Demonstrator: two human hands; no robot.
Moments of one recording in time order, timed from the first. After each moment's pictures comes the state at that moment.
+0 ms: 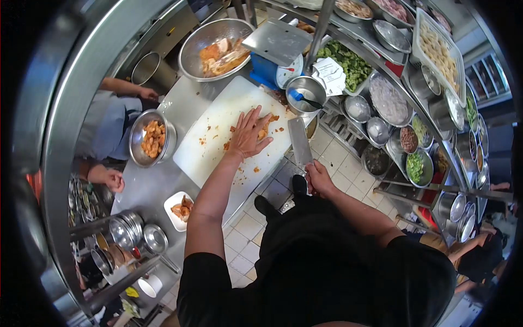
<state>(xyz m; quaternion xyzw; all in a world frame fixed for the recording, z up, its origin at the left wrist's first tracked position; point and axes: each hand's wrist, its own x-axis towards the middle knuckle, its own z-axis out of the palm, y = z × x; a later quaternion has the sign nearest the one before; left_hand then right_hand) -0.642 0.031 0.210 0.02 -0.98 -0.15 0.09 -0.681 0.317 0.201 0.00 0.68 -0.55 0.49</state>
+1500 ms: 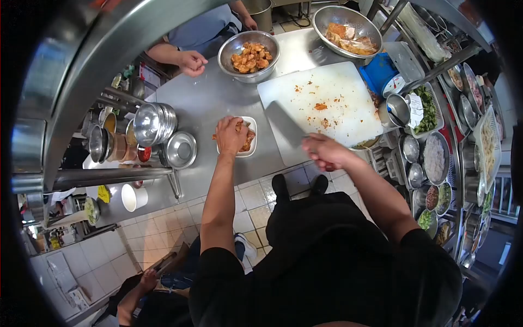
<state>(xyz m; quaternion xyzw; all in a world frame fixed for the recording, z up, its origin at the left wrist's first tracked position) -0.313 -0.023 0.201 0.53 -0.80 -0.19 0.23 -0.581 0.147 0.316 -0.20 0.60 -0.27 0.73</state>
